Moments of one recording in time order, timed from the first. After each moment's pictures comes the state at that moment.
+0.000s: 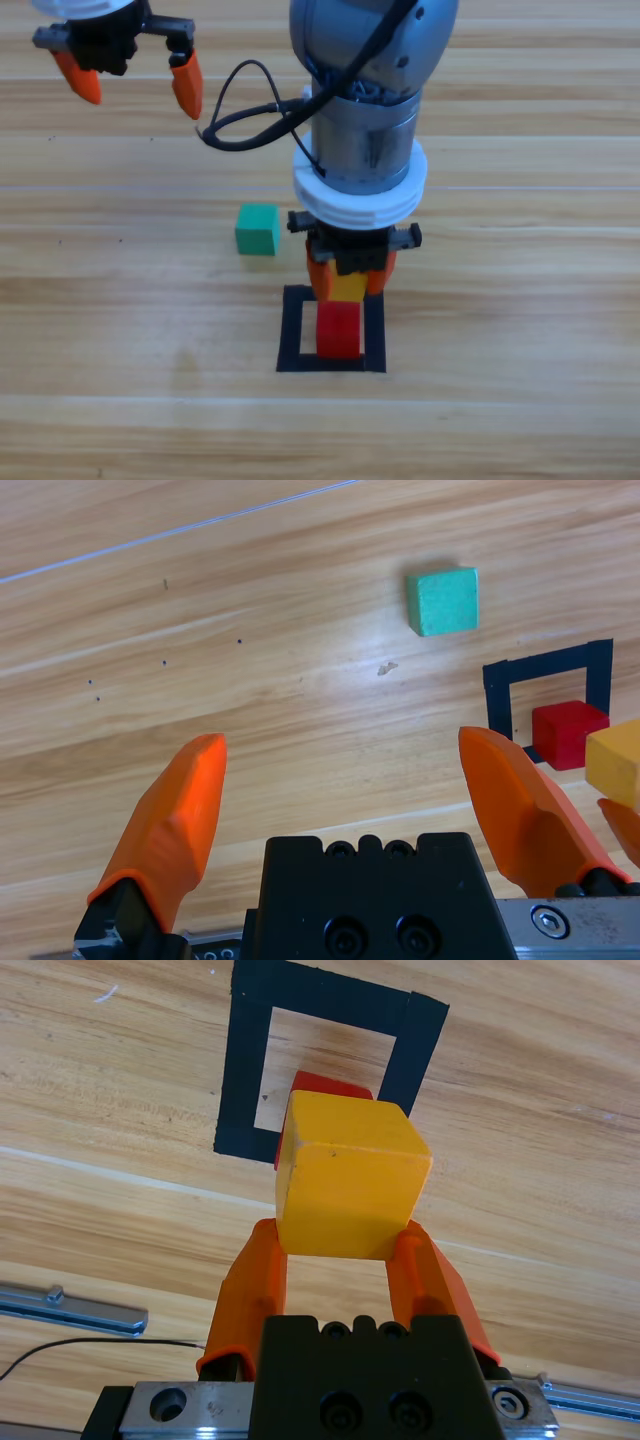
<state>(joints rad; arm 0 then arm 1) -0.49 2.06 -2.11 1.41 0.09 -0.34 1.02 2.44 -2.37 1.45 0.00 0.79</state>
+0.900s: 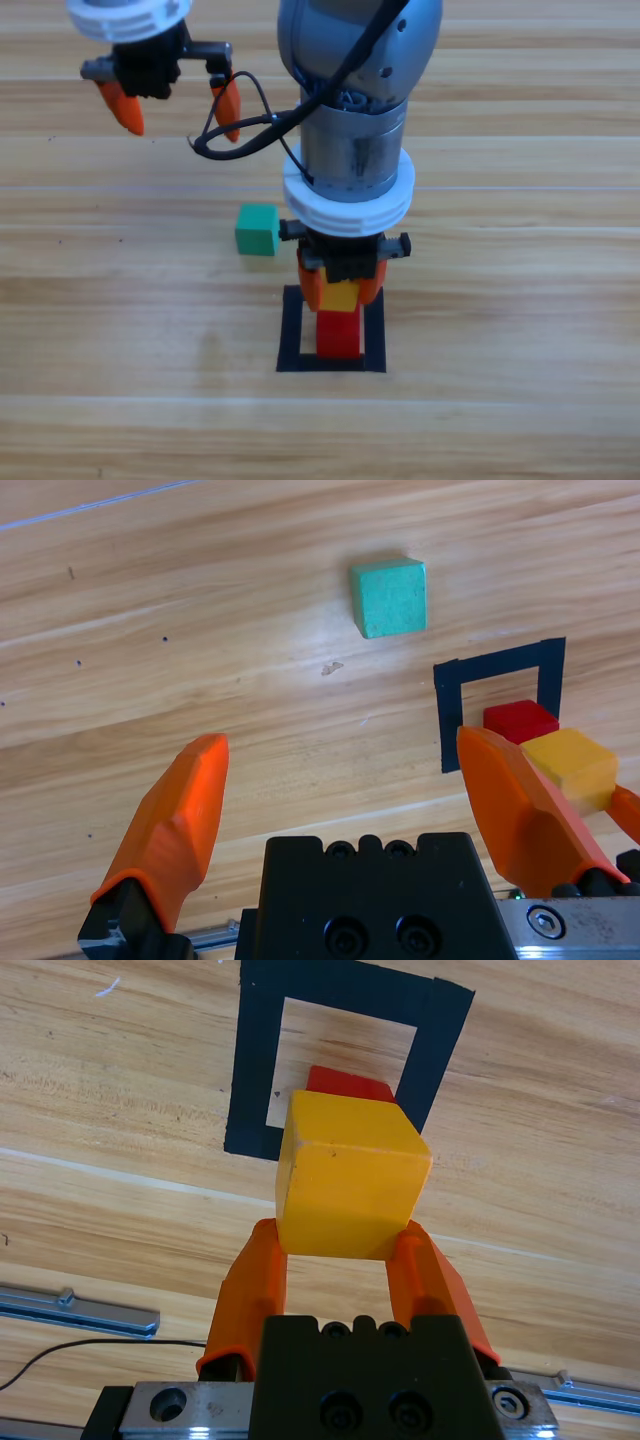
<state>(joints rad) -0.50 2.14 -2.15 1.41 -0.01 -0.39 1.03 2.48 -2.43 1.49 0.03 0.81</state>
